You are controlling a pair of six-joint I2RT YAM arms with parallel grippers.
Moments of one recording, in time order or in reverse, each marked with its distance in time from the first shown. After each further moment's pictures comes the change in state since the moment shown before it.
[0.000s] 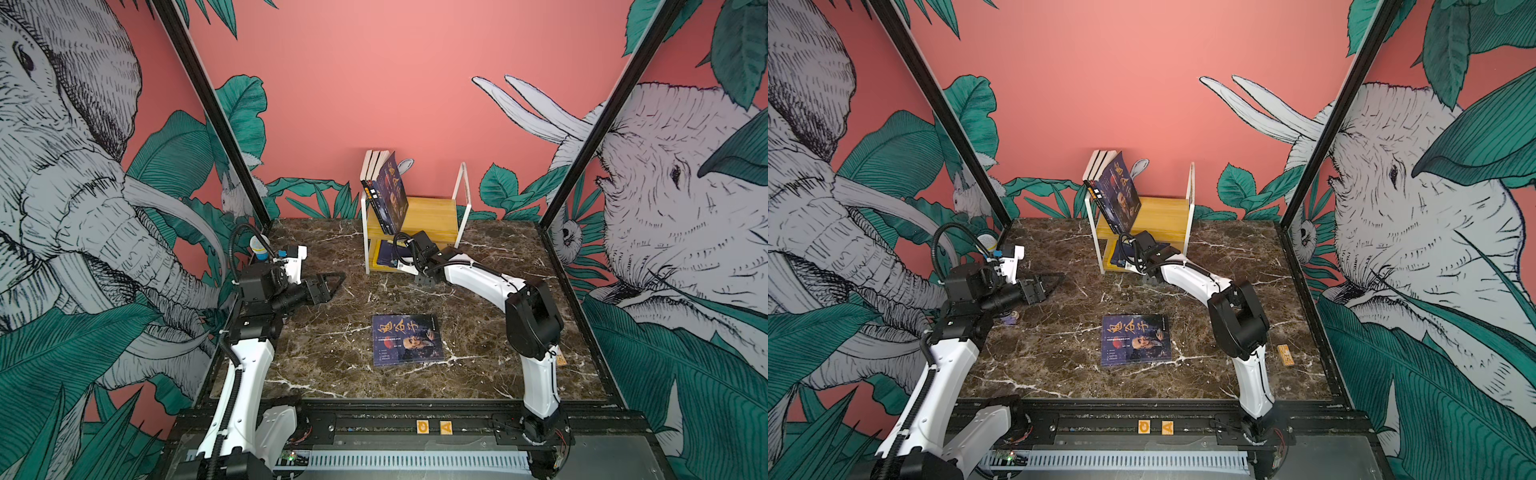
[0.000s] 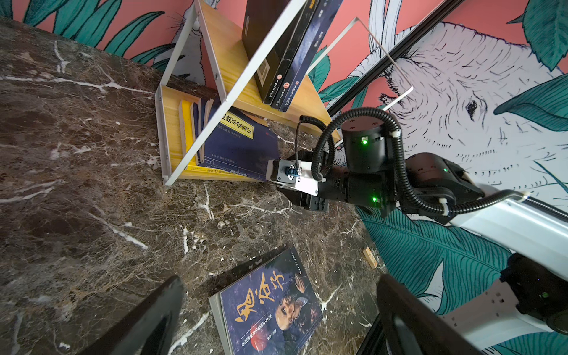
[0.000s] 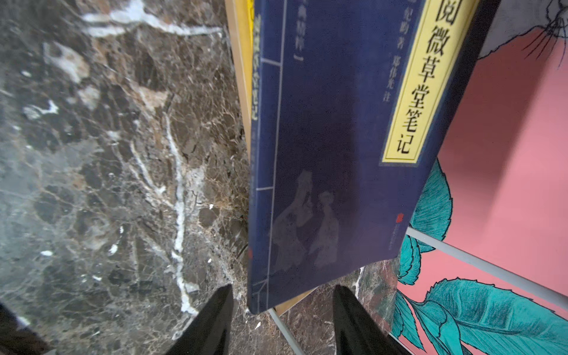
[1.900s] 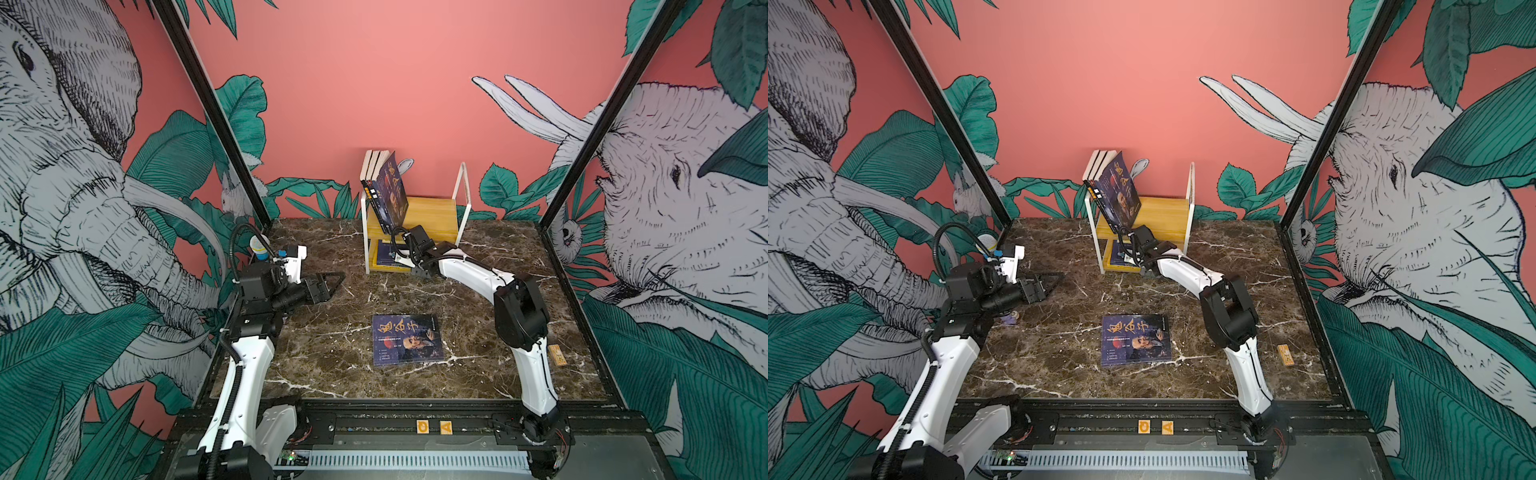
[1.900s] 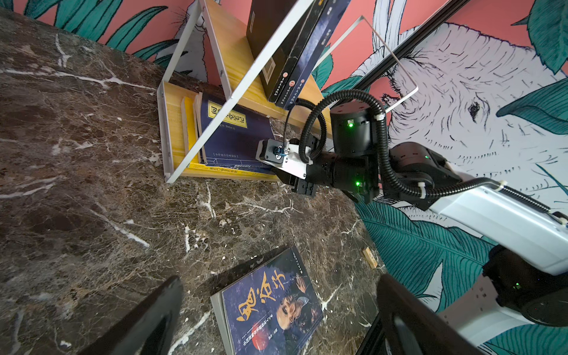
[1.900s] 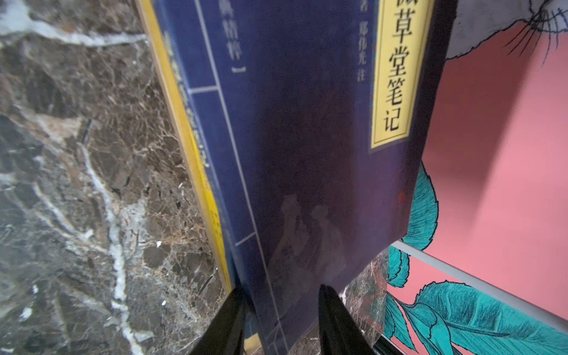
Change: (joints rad) left arm 0.010 0.020 -0.003 0.005 0.008 0.001; right arm -0.021 0.111 0.135 0.014 0.022 0.005
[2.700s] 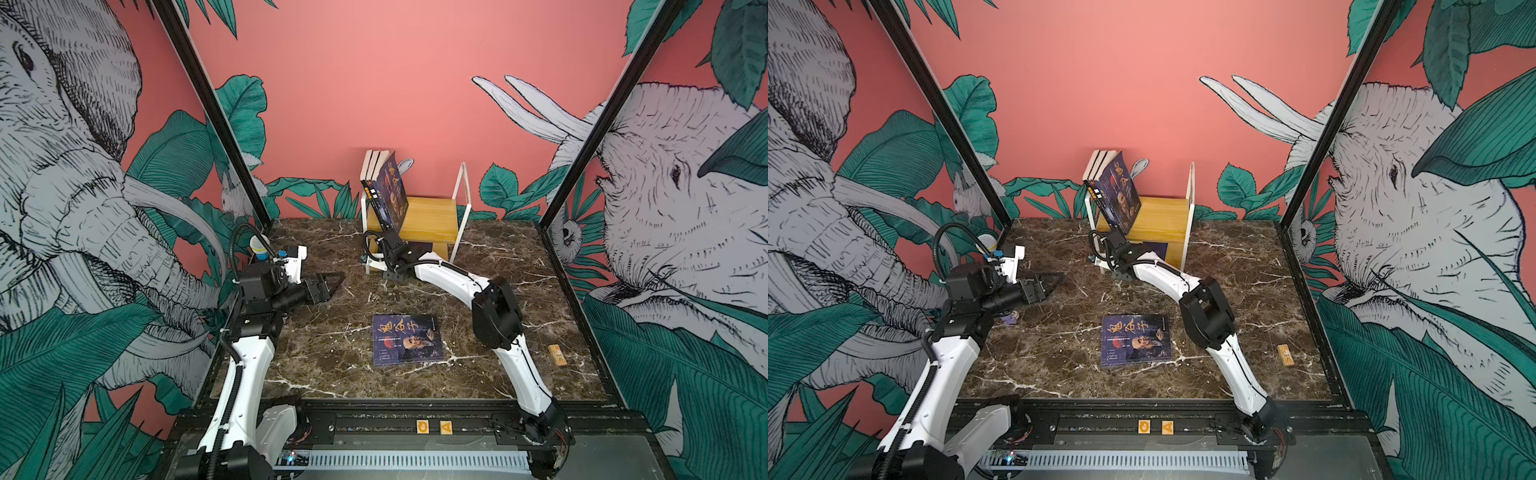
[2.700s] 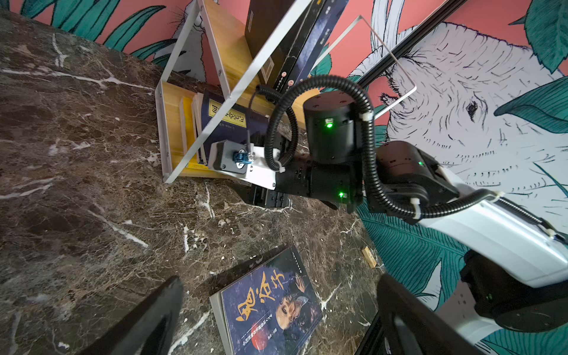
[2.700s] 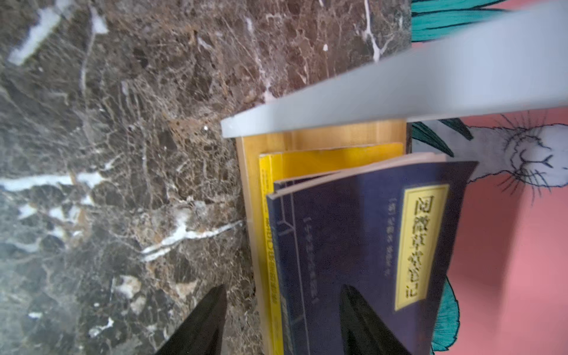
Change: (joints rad) left arm 0.001 0.000 -0.003 0.005 0.006 0.000; right arm 0.130 0.193 0.280 -0.039 -0.132 0.078
